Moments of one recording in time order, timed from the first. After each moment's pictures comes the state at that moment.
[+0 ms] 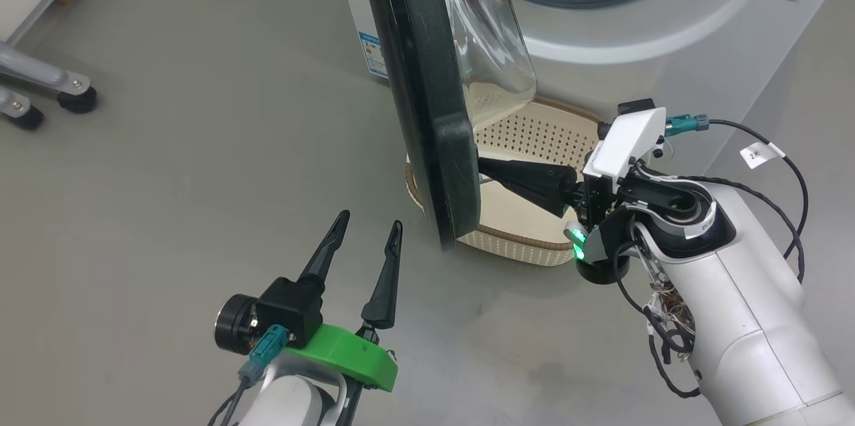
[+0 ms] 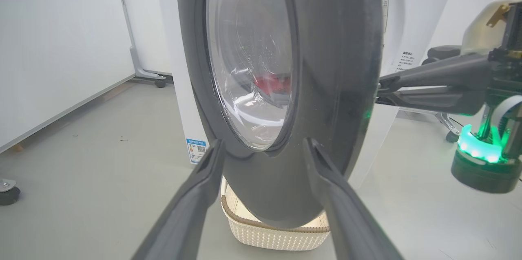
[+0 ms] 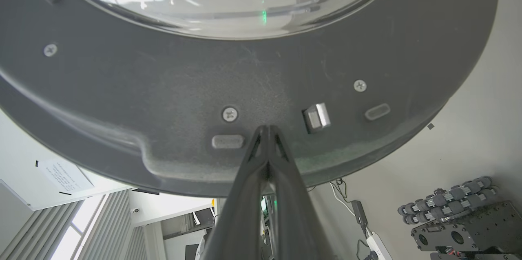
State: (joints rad) left arm -0.20 -0.01 -0.49 0.20 -0.41 0.08 -0.25; right arm -0.58 -0.07 0.34 0.39 1.72 -0.12 0.78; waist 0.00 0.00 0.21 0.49
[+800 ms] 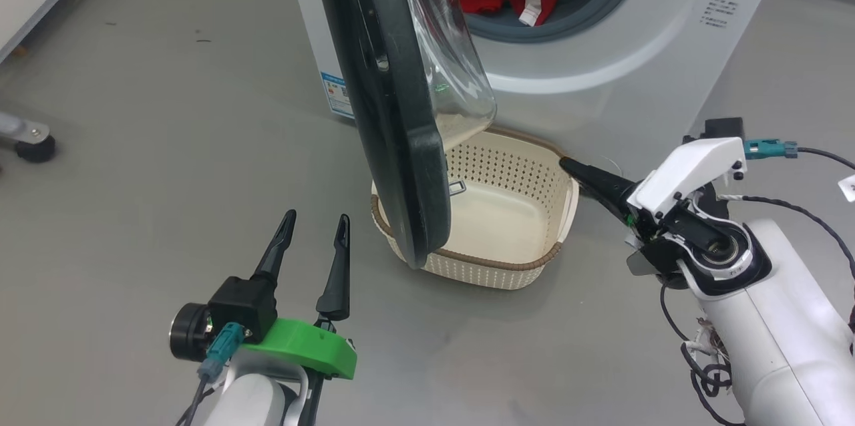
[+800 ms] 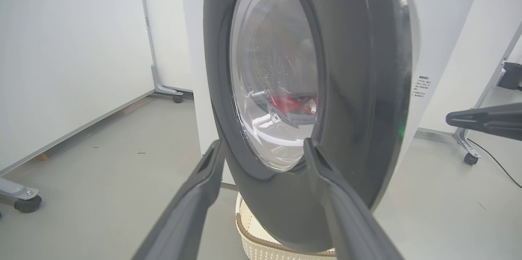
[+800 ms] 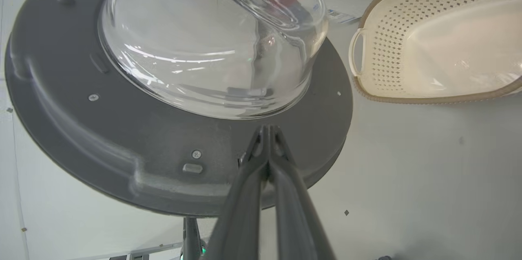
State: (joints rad) left arm -0.18 -0.01 -0.37 0.22 -0.38 0.08 -0.25; right arm -0.49 -0.17 0.33 0.37 1.53 -0.02 0.54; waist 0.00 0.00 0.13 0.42
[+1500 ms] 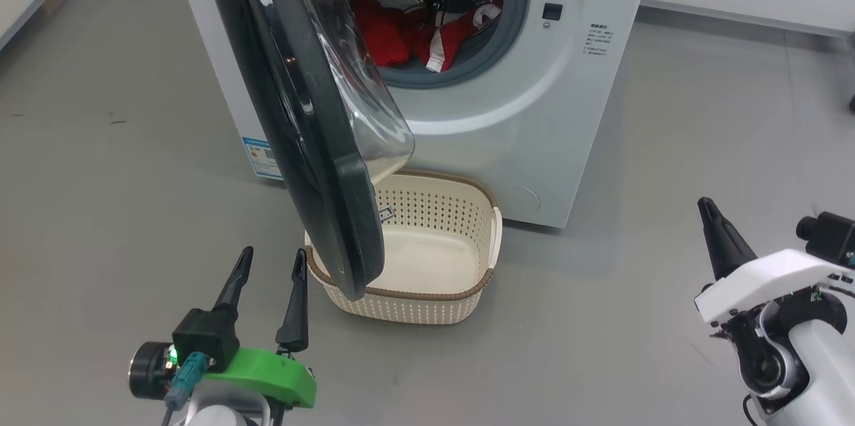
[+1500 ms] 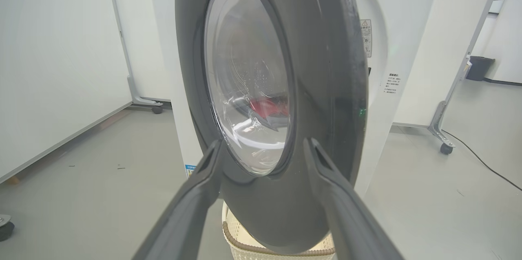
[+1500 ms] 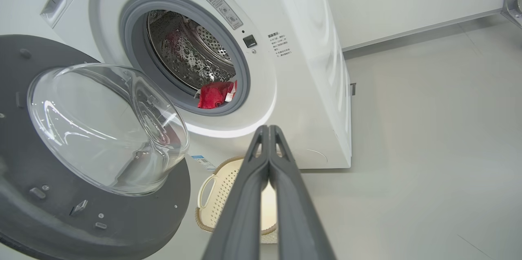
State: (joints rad) left arm -0.10 0.01 -0.27 0.25 -0.33 0.04 -0.25; right arm -0.20 -0.34 0.33 0.27 1.01 0.10 -0.05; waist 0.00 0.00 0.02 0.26
